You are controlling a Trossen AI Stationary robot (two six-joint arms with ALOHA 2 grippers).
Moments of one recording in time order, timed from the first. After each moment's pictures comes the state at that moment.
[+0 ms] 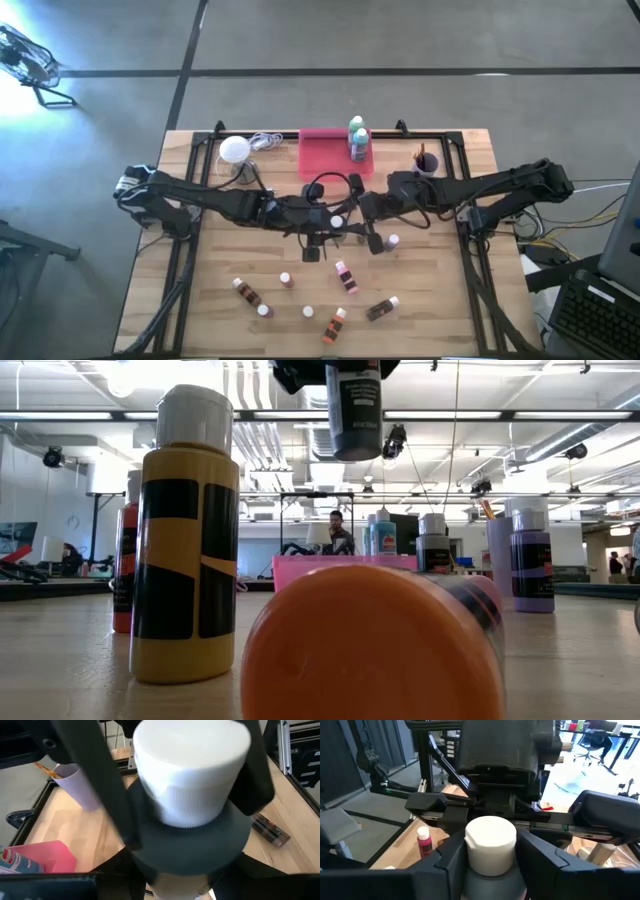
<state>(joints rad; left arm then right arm) -0.18 1.54 1.29 -0.21 -0.18 0.07 0.08 1.36 1.03 0.13 -0.16 -0.06</state>
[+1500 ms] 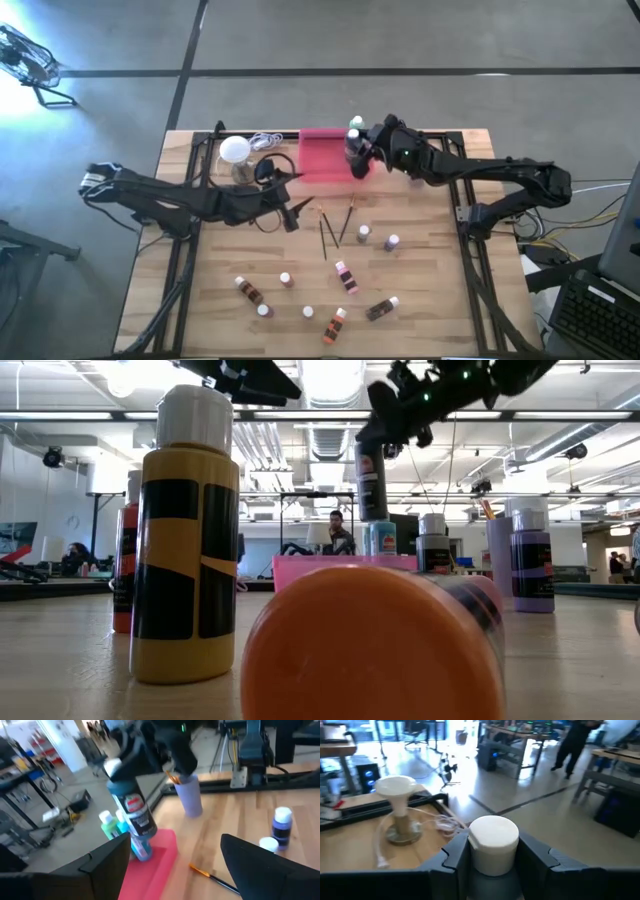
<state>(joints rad) -0.14 1.20 0.85 0.15 -0.63 0.16 -0.33 1.35 0.89 0.28 0.32 0.00</state>
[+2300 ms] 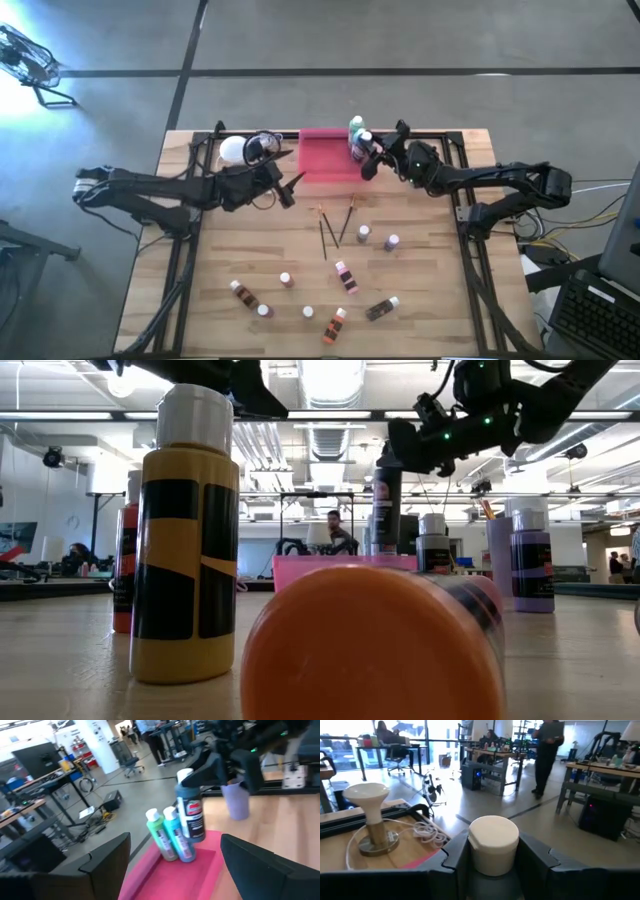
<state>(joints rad) 0.03 1.13 0.78 0.24 -0.63 0.25 -0.39 1.34 0.59 0.72 0.35 -0.01</state>
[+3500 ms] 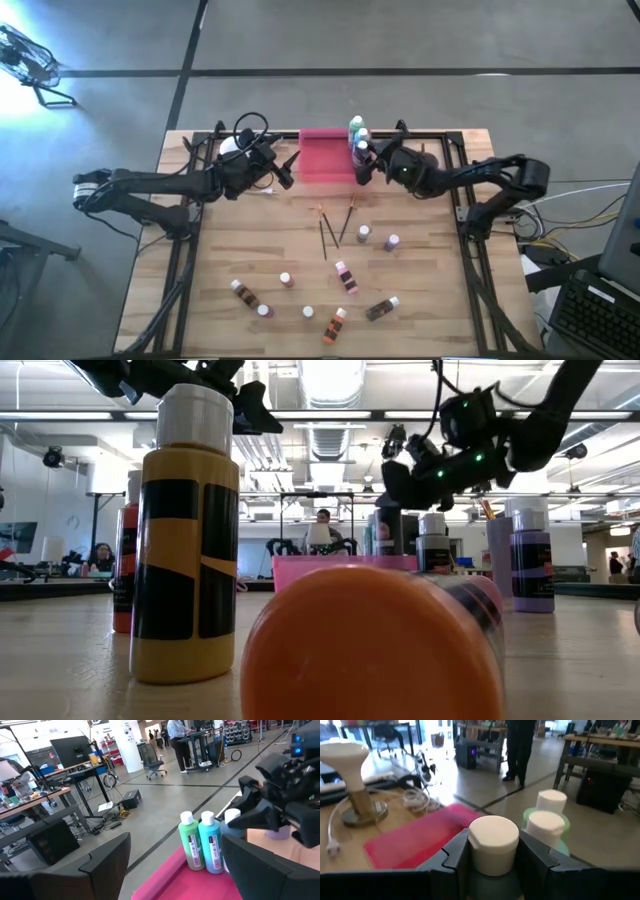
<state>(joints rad) 0.19 1.13 0.71 0.41 -0.59 0.21 -0.41 1.55 0.54 0.86 0.37 0.07</state>
